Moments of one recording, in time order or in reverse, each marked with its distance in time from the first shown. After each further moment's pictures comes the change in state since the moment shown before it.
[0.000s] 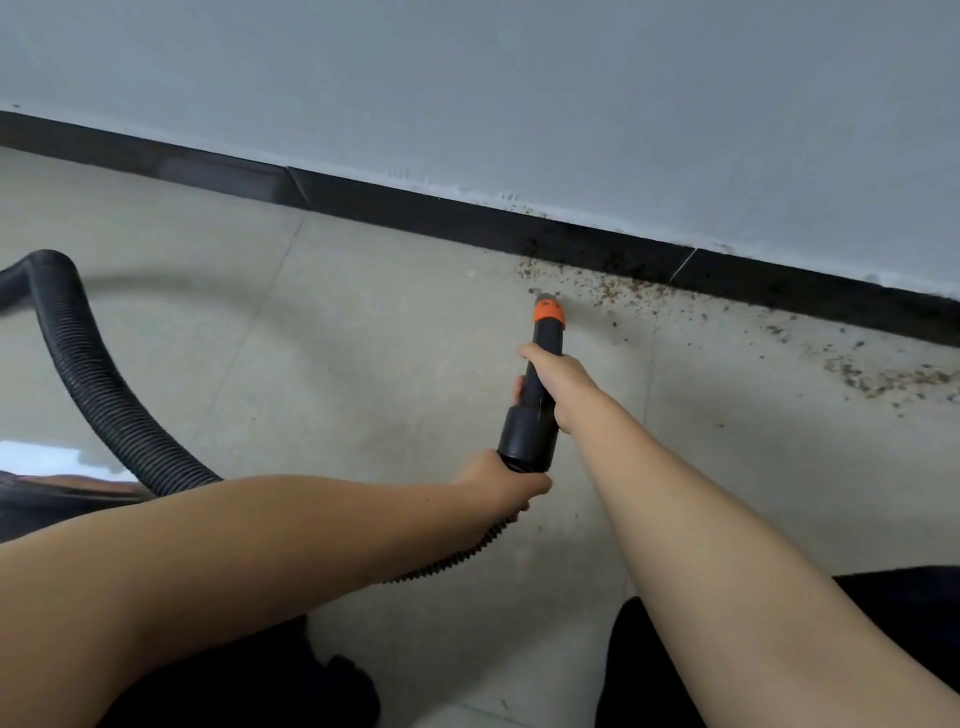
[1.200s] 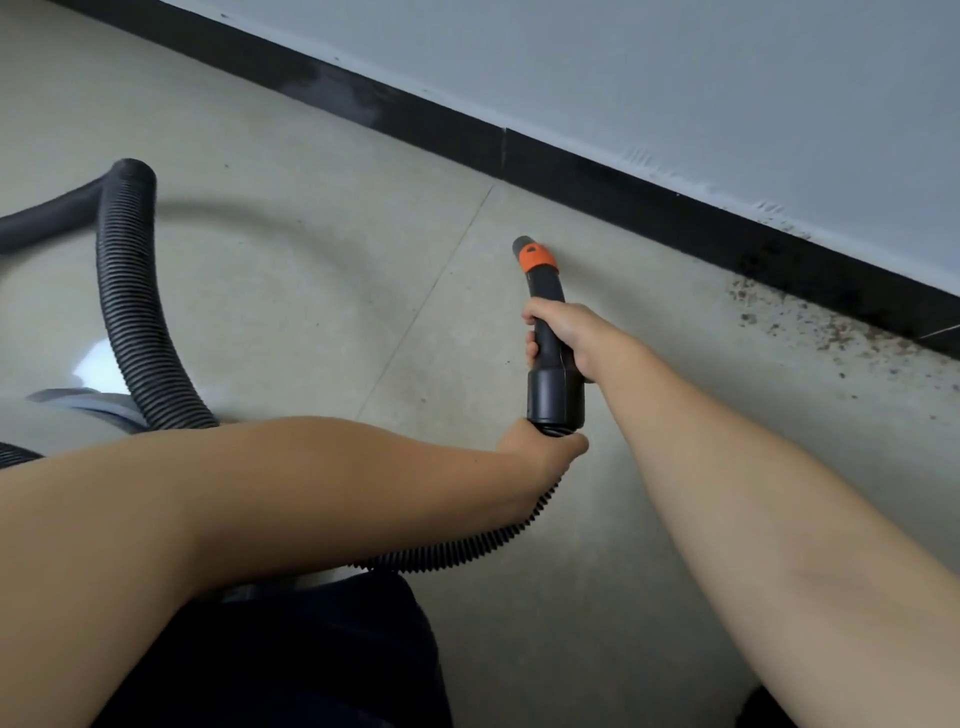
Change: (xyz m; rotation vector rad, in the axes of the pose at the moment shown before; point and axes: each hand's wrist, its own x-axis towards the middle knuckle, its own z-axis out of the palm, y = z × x) left_hand 0.021 -0.053 -0.179 -0.335 0.170 -0.044; right_hand 0.037 0.004 0.243 -0.326 -0.273 0.057
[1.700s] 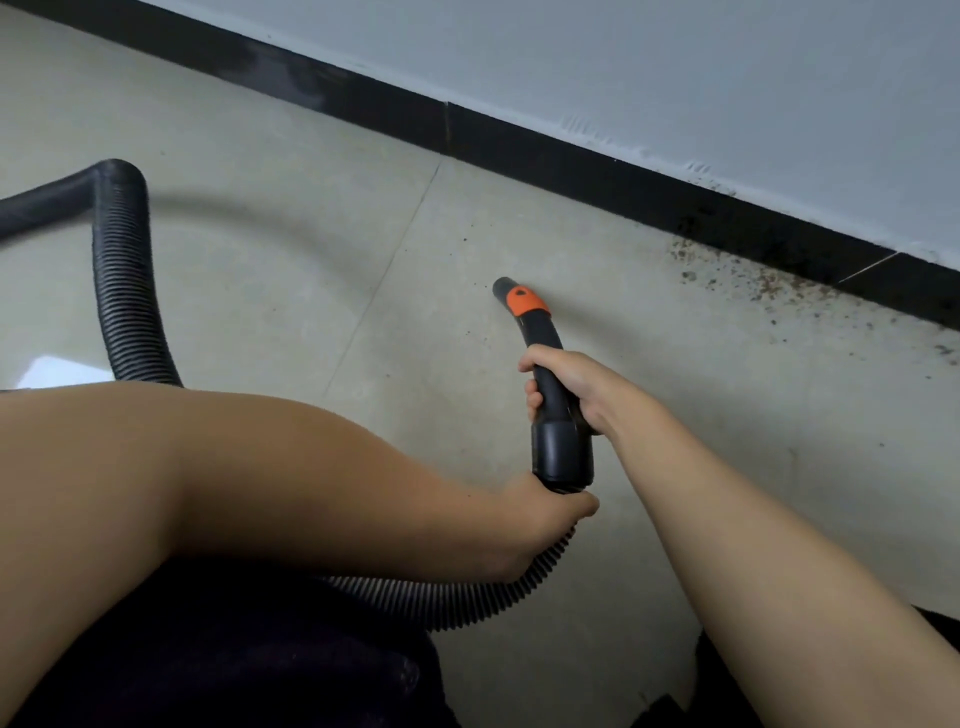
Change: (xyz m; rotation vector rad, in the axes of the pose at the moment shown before) left_hand -0.064 -0.045 0.030 0.122 -0.274 -0.068; right_hand -0.064 0.072 -0.040 0.097 -0.029 0.135
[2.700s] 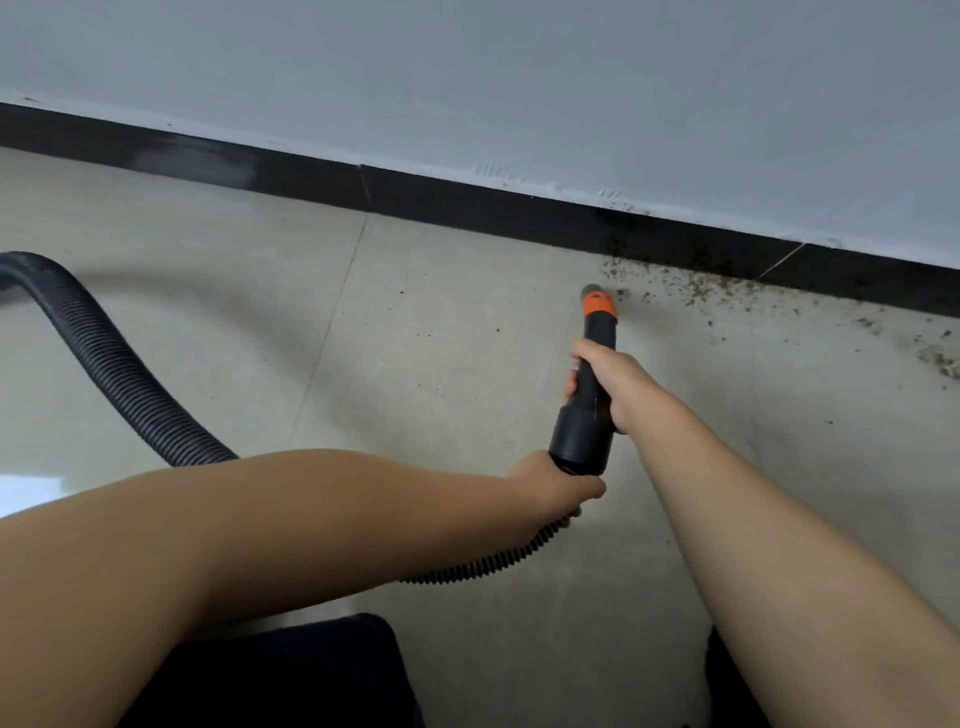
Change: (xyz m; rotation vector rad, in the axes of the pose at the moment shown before) left_hand 0.046 0.058 0.011 0.254 -0.121 0.062; right_hand 0.009 -0.026 -0.079 0.283 0.370 -0.184
